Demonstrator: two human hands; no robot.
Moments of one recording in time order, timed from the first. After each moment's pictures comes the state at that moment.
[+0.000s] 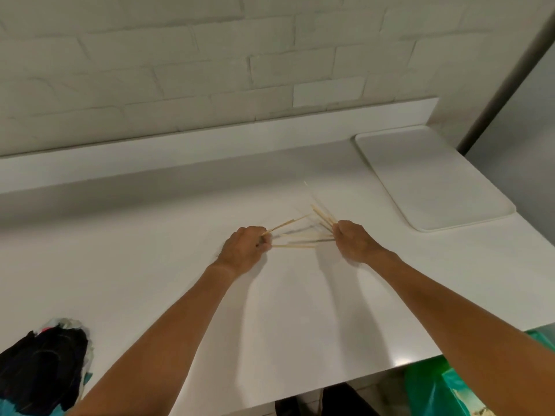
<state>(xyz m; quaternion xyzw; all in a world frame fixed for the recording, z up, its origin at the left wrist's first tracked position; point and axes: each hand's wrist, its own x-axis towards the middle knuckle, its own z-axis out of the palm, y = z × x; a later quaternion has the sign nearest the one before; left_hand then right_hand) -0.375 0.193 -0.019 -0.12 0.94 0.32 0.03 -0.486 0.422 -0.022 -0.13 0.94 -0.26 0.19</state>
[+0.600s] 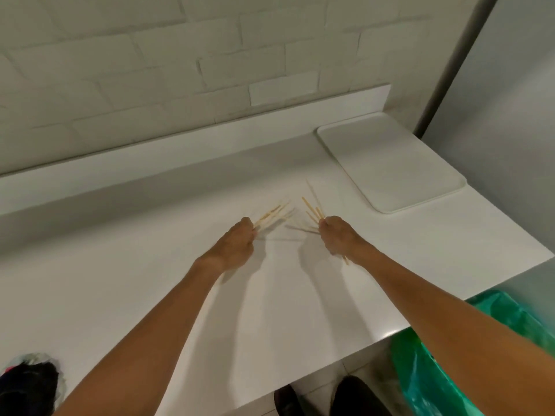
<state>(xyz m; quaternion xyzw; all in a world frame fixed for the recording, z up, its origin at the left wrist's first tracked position) -0.397 0.220 0.002 -0.05 0.95 0.27 0.13 -0.471 0.451 -0.004 -0.07 0.92 -0.31 0.23</state>
